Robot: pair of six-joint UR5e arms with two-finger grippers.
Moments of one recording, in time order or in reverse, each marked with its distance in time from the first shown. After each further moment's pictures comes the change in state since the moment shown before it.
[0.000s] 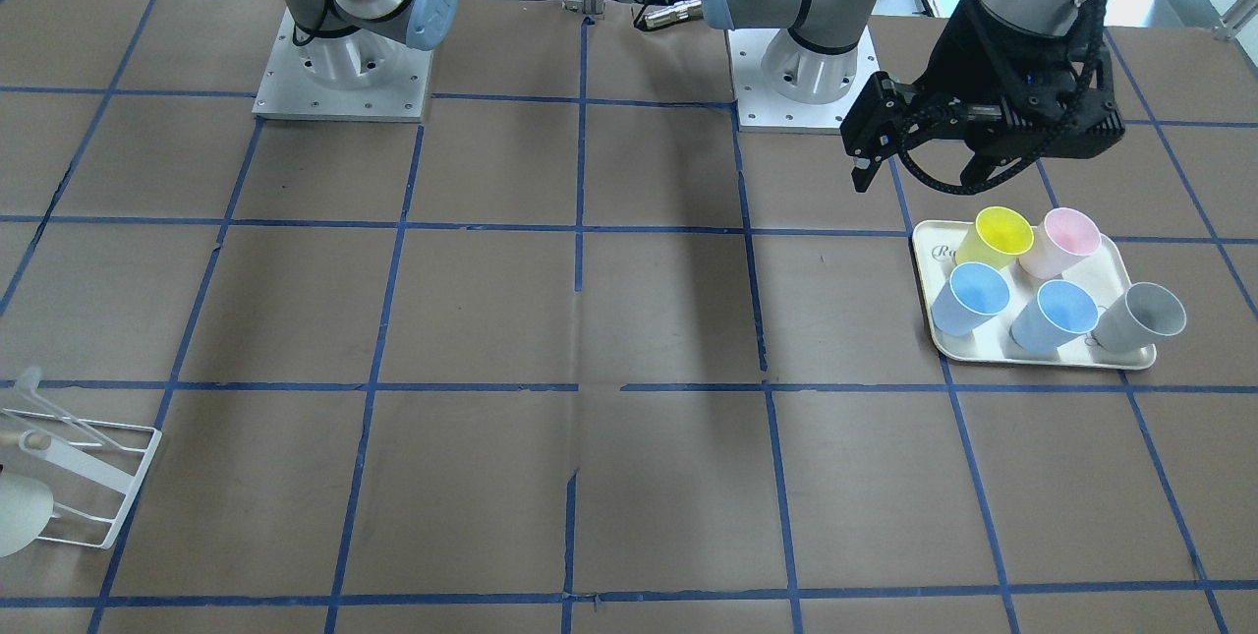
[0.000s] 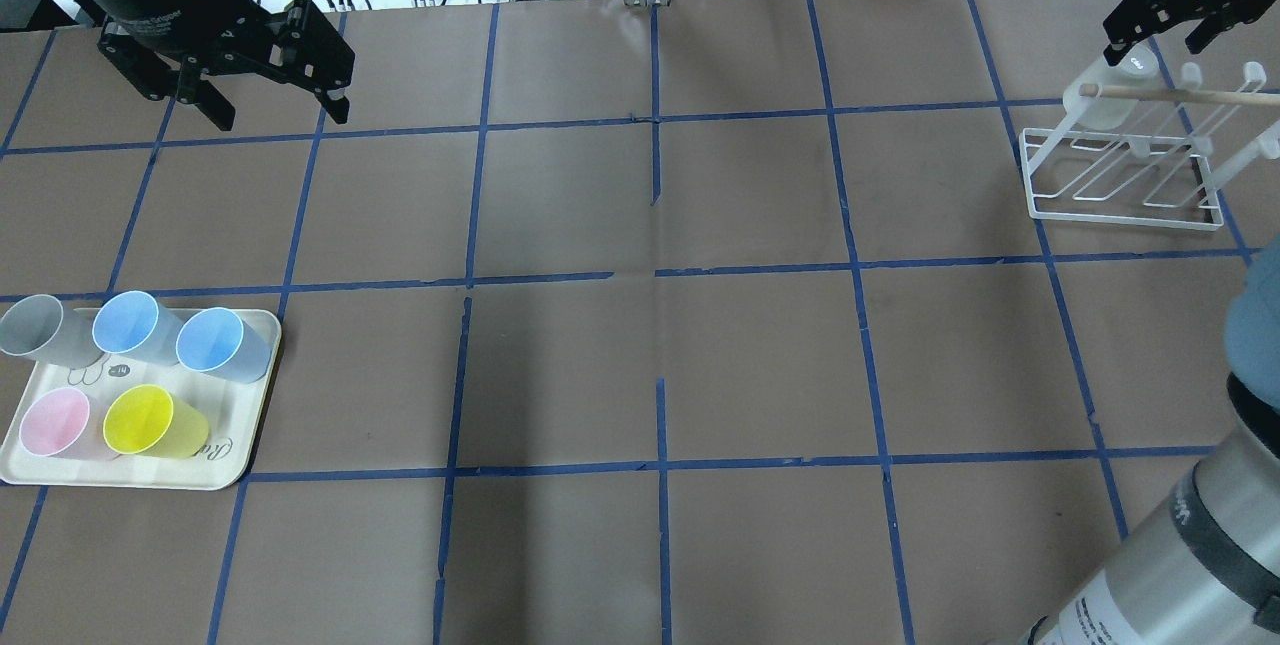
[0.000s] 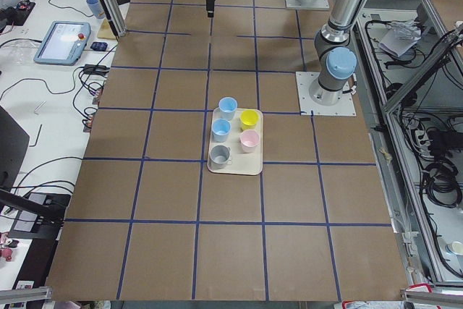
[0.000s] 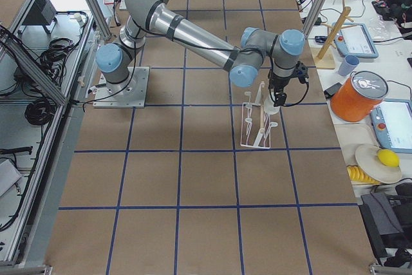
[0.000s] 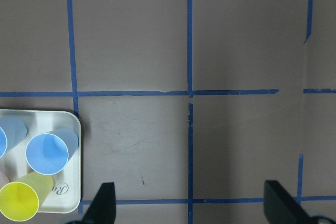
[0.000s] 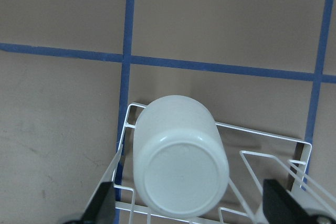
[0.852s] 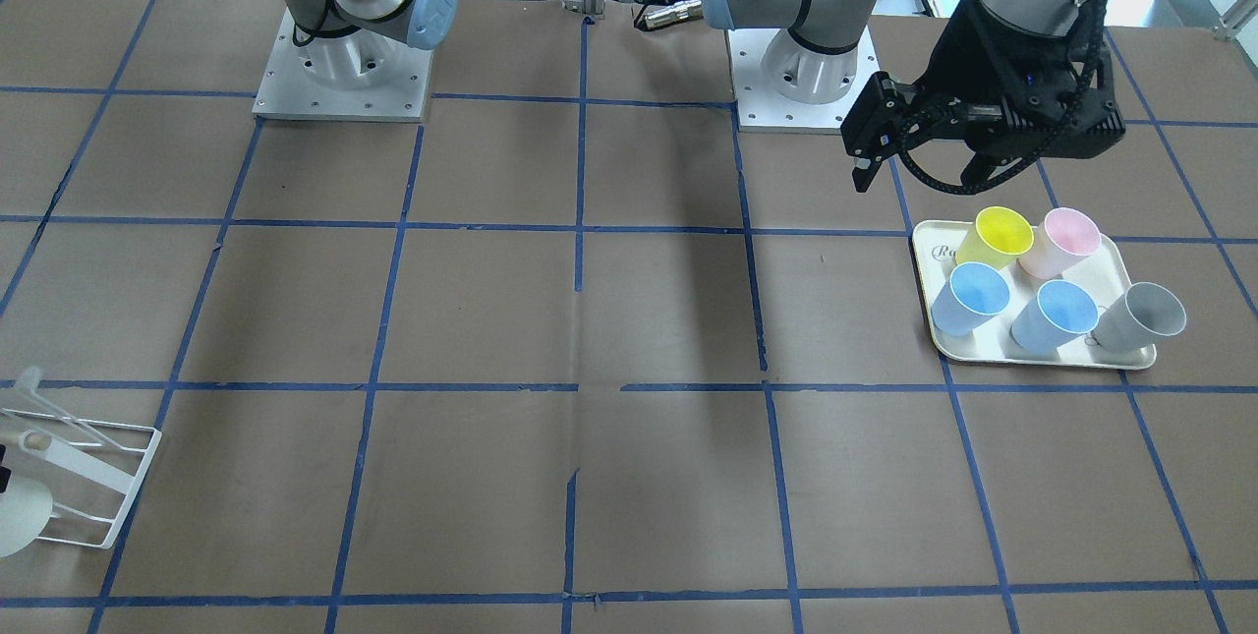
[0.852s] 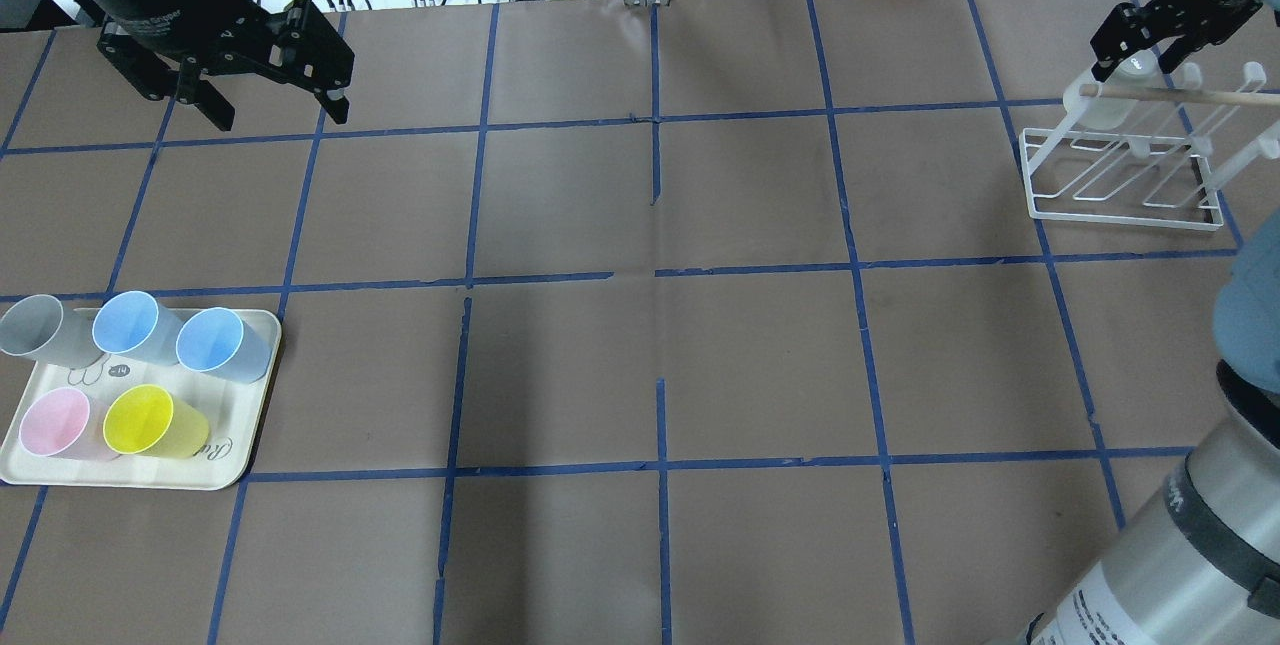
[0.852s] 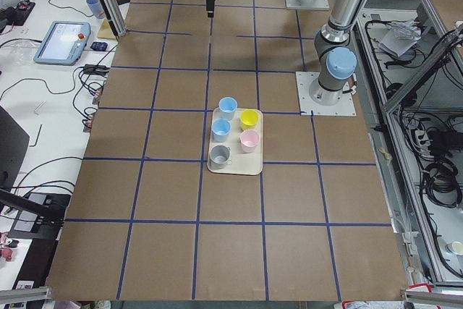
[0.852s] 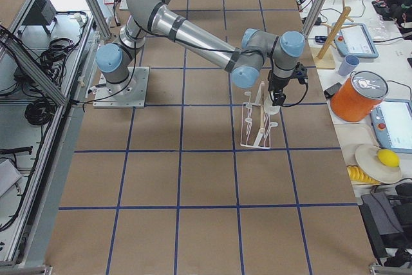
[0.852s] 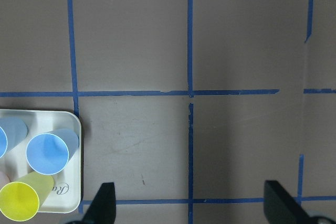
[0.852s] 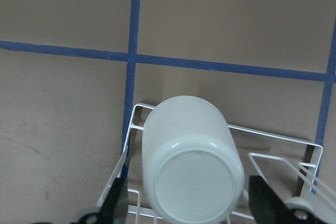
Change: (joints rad) left arm 0.000 0.000 0.000 0.000 0.001 0.000; right arm 0.009 0.007 0.000 0.002 0.000 0.004
